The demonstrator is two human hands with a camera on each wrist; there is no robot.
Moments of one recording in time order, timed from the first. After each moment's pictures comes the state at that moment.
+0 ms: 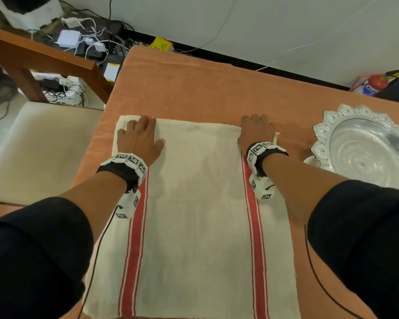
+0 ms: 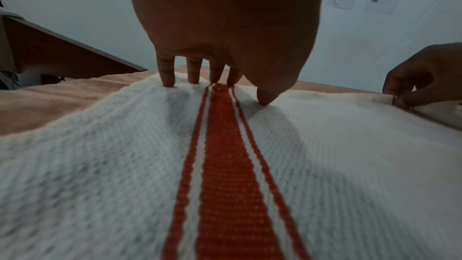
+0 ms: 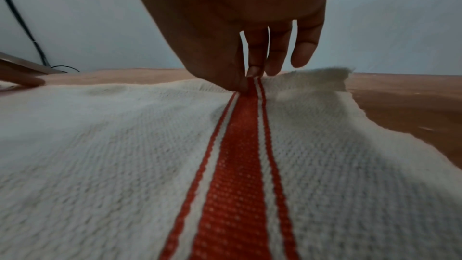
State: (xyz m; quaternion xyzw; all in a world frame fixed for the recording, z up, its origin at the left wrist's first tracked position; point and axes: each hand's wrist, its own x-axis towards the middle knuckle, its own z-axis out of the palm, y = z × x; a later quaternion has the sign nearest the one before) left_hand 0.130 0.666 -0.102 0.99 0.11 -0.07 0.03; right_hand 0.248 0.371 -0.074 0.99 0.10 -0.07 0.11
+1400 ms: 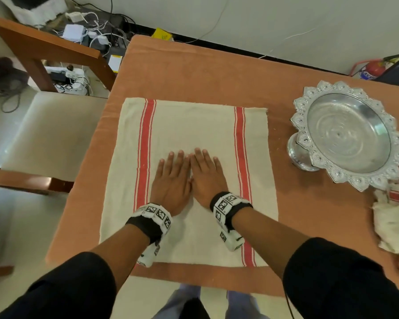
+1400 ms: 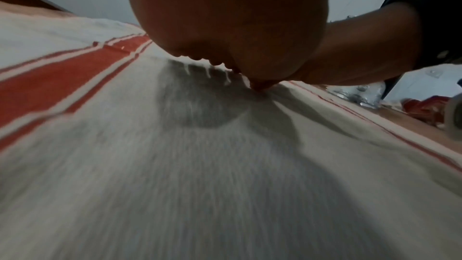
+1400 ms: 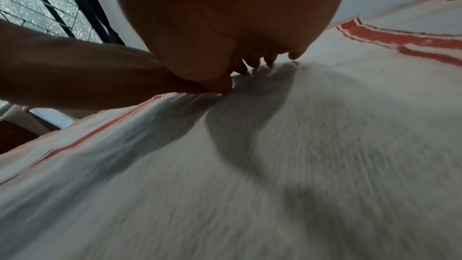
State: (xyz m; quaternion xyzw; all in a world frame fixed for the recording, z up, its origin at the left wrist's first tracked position) left_hand -0.044 0.535 -0.118 0.99 0.01 -0.09 0.08; right_hand 0.016 0.397 -0.111 0.95 0.27 -0.16 -0.06
